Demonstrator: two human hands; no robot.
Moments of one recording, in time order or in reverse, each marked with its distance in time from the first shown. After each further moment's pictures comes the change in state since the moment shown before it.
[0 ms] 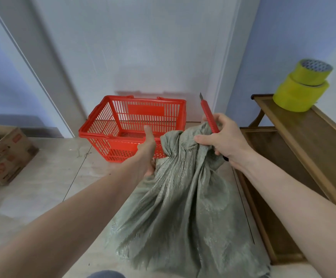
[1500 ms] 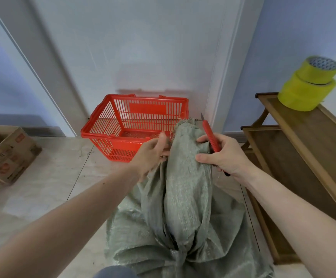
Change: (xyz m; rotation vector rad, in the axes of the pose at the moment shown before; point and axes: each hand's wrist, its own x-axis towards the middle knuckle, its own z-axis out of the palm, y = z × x) left_hand 0.002 -0.013 -0.021 0.307 -0.256 0.448; right_hand -0.008 0.029 -0.001 0.031 -0.172 0.044
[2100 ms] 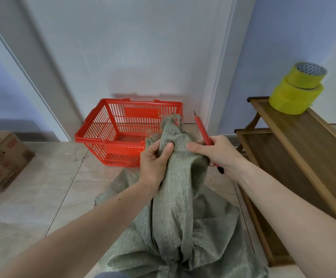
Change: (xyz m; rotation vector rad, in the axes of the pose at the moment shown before) left_hand -0.016 0.003 0.050 -0.367 0.290 0.255; right_hand 0.003 -0.024 0.002 0.058 -0.012 0.122
